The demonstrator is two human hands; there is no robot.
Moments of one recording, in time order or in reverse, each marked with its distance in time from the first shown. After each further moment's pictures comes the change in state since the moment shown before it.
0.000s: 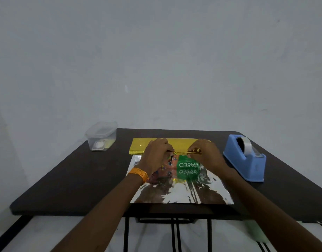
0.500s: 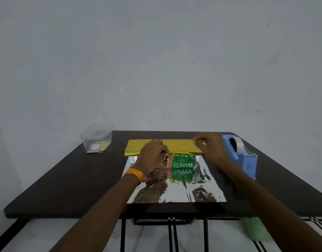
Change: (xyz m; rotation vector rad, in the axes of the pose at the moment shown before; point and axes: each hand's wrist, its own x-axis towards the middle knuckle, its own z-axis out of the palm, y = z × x) left_hand 0.001 0.007 -0.001 -0.050 -0.009 -0.051; right_hand -0.001 0.002 -0.037 0.221 0.197 0.162
